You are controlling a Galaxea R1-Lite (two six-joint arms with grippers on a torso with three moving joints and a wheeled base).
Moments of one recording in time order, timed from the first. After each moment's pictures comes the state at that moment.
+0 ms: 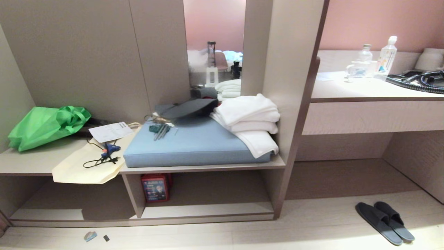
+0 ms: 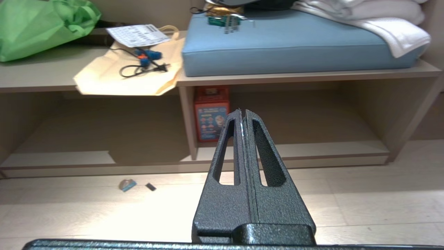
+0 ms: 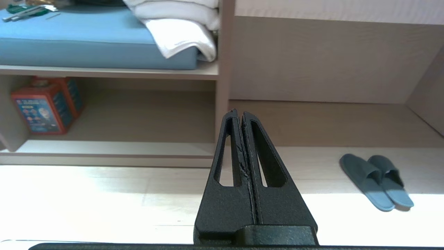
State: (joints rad) left arm 0.00 0.00 0.00 0.00 0.00 0.00; right arm -0.01 0.00 0.00 0.00 0.00 -0.01
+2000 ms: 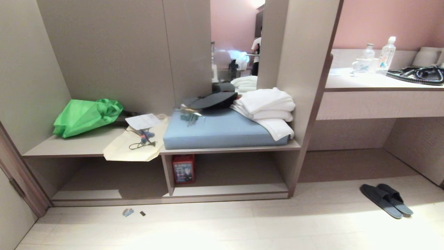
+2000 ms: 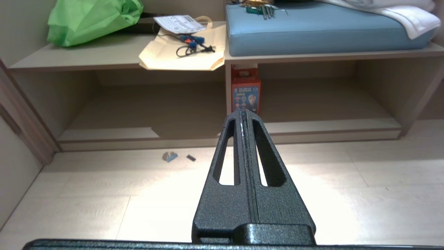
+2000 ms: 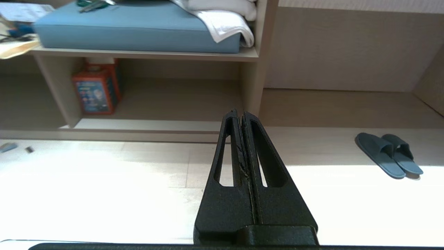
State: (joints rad) left arm 0.00 0.00 0.00 0.00 0.00 0.00; right arm -0.01 0.00 0.00 0.00 0.00 -0.01
